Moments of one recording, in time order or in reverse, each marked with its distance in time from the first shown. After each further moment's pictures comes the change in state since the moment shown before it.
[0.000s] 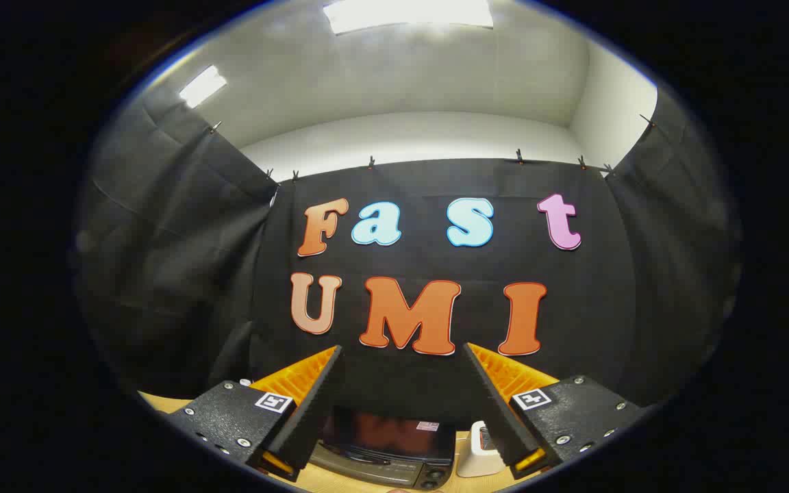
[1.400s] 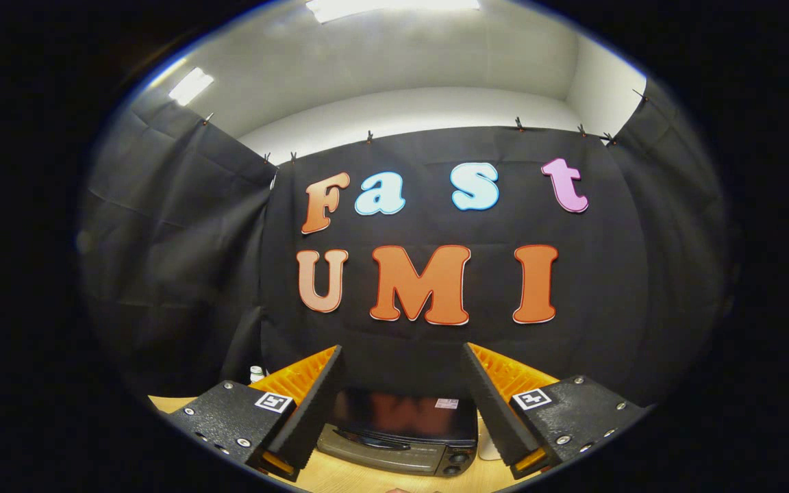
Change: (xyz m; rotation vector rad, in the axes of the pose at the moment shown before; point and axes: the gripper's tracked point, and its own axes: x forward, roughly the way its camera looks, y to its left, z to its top) arm 0.008 0.018 -0.058 0.062 0.121 0.027
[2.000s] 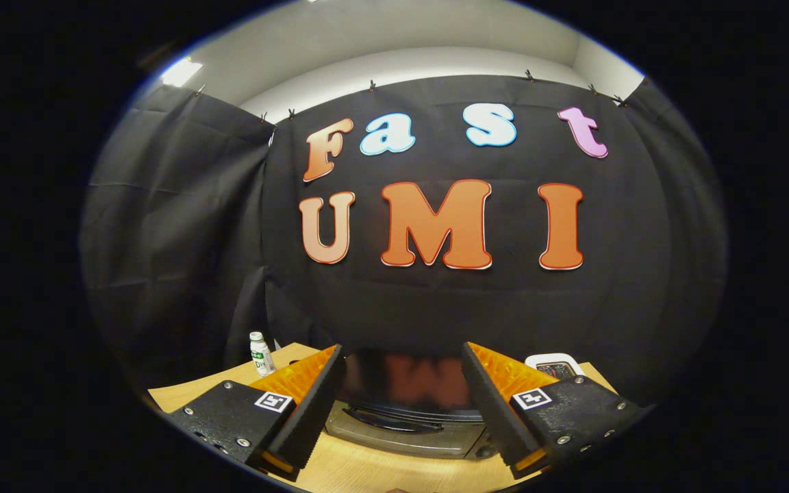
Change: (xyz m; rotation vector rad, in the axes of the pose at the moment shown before) arm 0.053 0.034 -0.109 0.033 0.221 0.031
